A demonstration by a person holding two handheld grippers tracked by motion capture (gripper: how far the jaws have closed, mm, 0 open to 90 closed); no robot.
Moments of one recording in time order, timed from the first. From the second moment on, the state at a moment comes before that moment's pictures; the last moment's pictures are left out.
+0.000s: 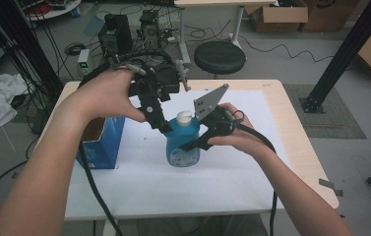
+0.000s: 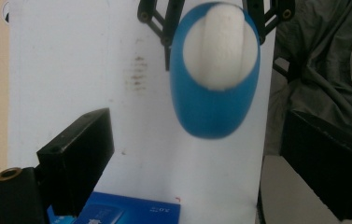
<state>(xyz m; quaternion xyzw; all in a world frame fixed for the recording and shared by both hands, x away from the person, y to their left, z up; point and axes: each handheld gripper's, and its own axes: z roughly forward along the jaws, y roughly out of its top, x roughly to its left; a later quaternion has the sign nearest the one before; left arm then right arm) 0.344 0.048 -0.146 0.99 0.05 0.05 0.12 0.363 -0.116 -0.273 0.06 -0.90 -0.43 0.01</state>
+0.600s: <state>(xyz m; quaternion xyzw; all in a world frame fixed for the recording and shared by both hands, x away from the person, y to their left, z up) 0.345 0.027 -0.159 0.99 0.04 0.03 0.11 0.363 -0.112 -0.263 0.06 -0.90 -0.43 0.01</state>
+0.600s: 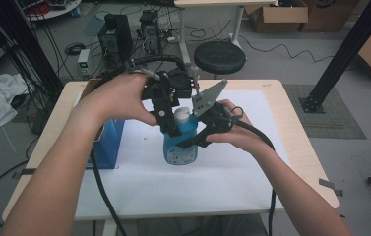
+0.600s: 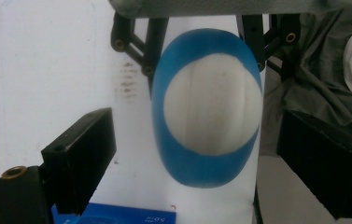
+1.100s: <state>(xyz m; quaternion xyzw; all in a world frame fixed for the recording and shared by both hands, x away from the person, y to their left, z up) 0.349 0.018 -0.171 0.99 0.04 0.03 0.10 0.367 -0.119 -0.260 0.05 -0.90 -0.44 0.01</state>
